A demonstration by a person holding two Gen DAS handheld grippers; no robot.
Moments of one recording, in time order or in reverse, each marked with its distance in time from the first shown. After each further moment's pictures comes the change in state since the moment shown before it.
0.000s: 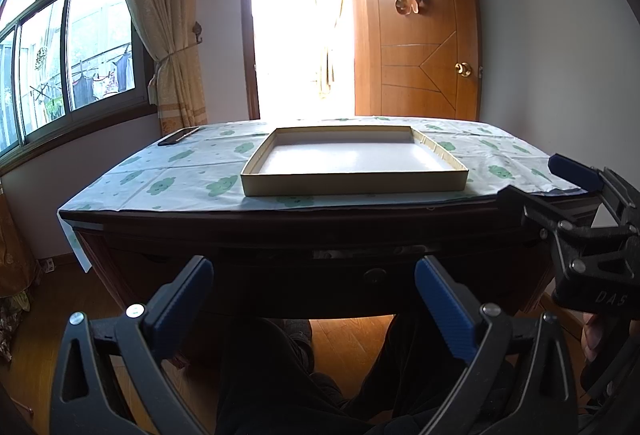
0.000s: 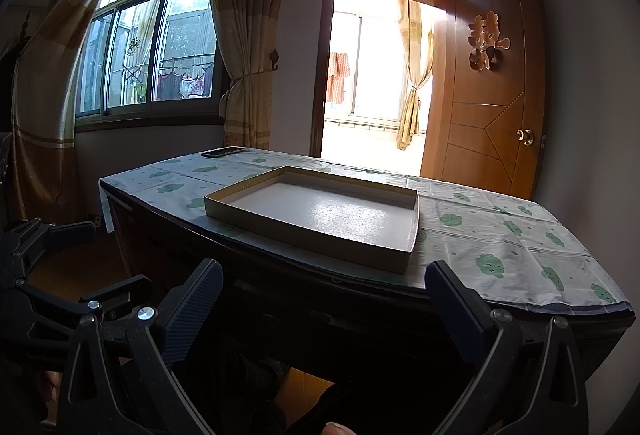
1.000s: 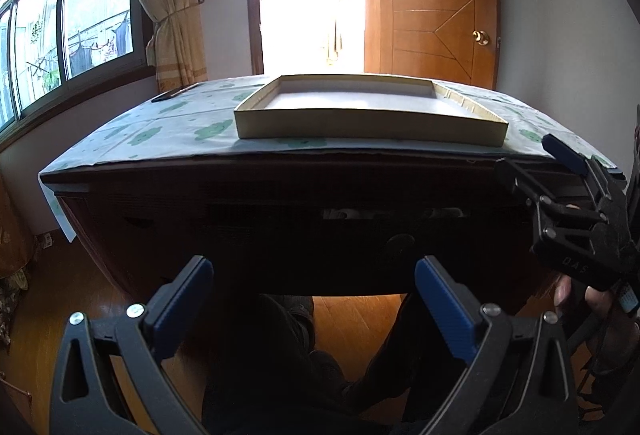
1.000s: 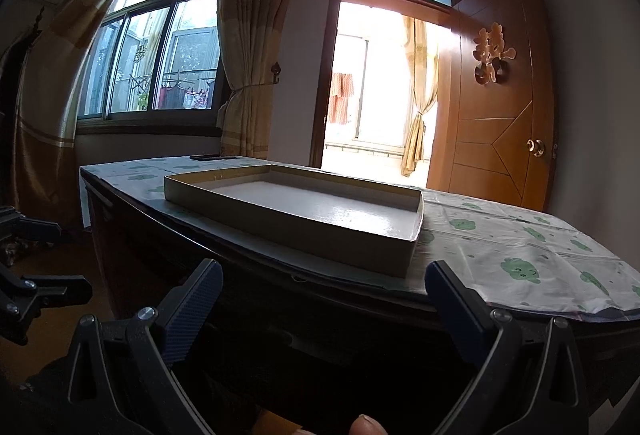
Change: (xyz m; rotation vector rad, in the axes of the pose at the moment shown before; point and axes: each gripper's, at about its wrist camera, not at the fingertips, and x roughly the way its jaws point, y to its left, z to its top) left arm 0.068 0.009 -0.031 -0.021 0.127 0.017; right arm 0.076 -0.030 -0.055 -0.063 -0.146 0.014
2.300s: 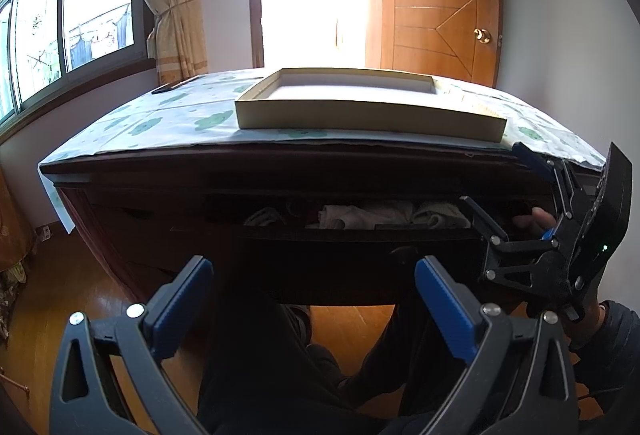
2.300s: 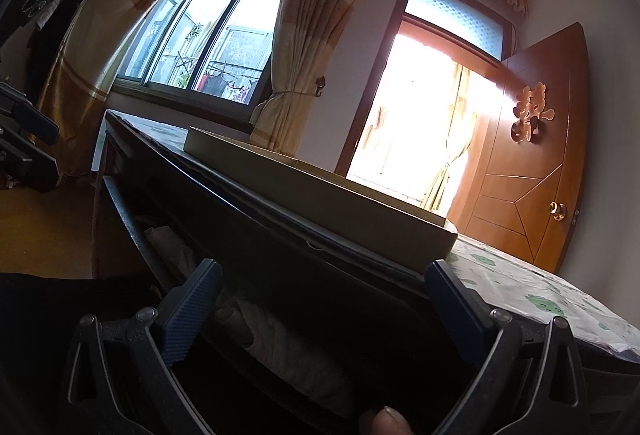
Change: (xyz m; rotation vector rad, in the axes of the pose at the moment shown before) left arm -0.002 0.000 -0.002 -0.016 0.019 -0.005; right arm 0.016 0.003 -0.032 -0.220 -0.087 0.064
